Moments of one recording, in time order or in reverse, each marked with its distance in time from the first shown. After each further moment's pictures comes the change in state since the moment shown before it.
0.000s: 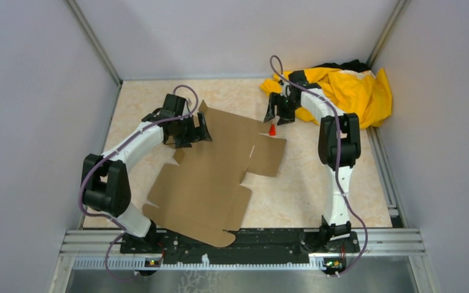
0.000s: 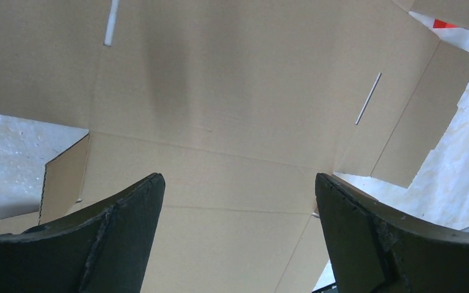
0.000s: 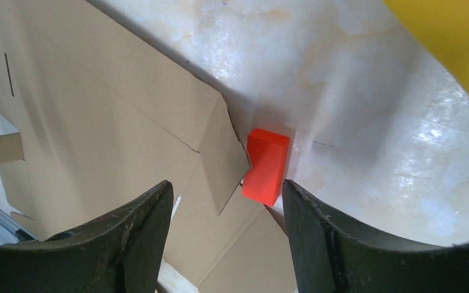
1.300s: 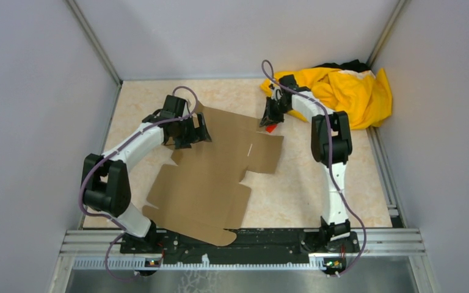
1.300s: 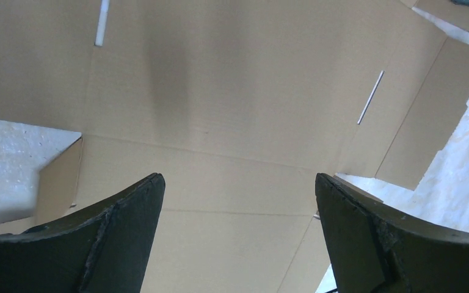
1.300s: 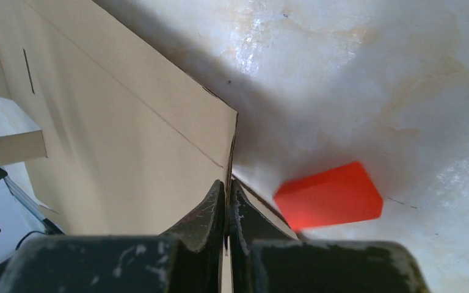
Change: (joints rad) left arm 0.000 0.000 -0.016 0.018 -0.018 -0.015; right arm 0.043 0.090 0.031 0.057 -0.084 0.063
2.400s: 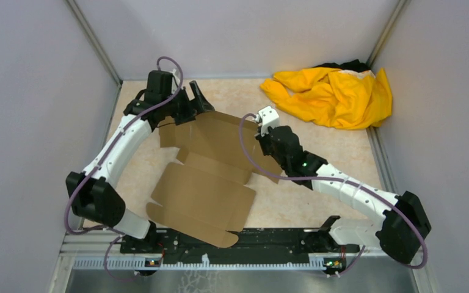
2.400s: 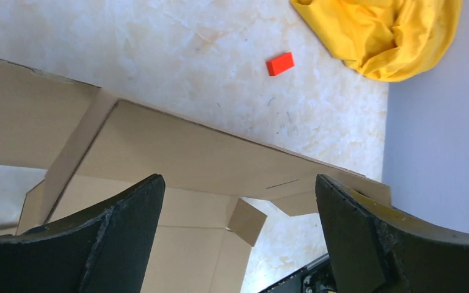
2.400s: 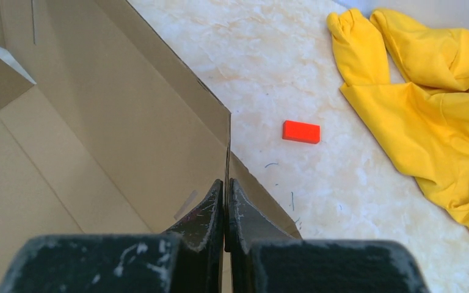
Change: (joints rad) left arm 0.007 -0.076 0.272 -0.056 0.090 -0.120; right arm 0.526 -1.101 -1.012 0.661 0.830 -0.323
